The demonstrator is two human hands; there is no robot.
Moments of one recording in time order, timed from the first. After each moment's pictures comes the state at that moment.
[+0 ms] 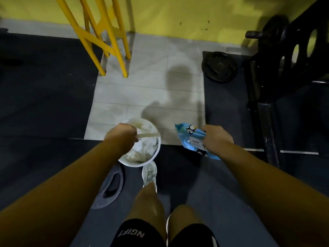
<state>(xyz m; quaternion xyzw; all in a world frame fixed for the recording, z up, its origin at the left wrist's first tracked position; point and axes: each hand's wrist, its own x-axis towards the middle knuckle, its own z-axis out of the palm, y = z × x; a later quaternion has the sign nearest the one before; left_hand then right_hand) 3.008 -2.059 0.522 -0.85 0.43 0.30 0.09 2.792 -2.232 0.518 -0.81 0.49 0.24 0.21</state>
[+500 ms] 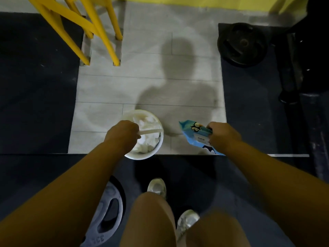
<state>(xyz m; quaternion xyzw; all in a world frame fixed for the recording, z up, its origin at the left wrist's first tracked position) 3.126 -2.168 0.286 -0.84 0.42 0.32 0.09 2.897 -2.339 0.274 -0.80 0.48 0.25 0.25</state>
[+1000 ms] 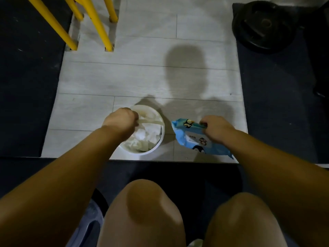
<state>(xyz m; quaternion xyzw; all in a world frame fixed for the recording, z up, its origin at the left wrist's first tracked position) 3.141 -2.201 0.098 -0.84 0.45 0.28 0.10 2.922 -2.371 0.071 -0.81 0.43 0.28 0.27</state>
